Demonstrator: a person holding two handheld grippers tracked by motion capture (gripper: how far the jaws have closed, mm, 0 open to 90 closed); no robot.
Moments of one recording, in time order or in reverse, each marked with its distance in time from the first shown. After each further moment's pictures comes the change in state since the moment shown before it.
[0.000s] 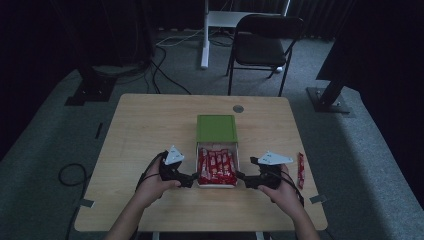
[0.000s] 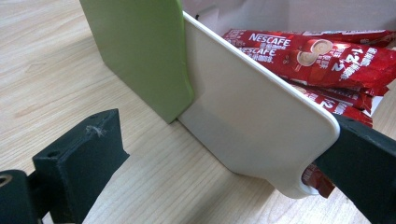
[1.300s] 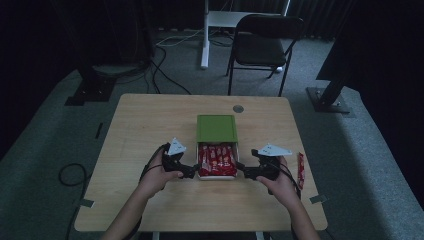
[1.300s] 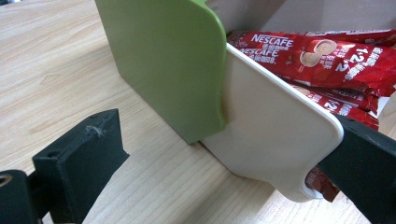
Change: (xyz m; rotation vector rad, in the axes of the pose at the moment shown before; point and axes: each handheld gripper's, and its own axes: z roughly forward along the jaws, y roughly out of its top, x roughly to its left) left arm 0.015 0.015 0.015 0.006 0.028 -0.012; right arm -0.017 0.010 0.014 -0.030 -0.040 0.044
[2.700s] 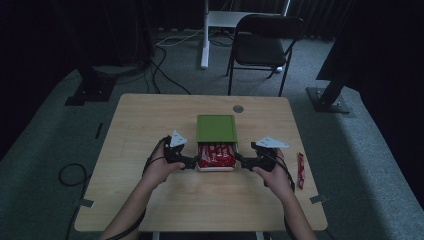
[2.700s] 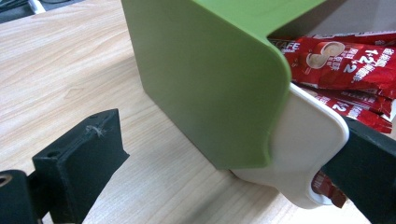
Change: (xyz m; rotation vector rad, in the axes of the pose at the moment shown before) left arm 0.017 0.012 0.016 -0.019 0.055 -0.018; right arm -0.012 0.013 0.020 -0.025 -0.066 0.048
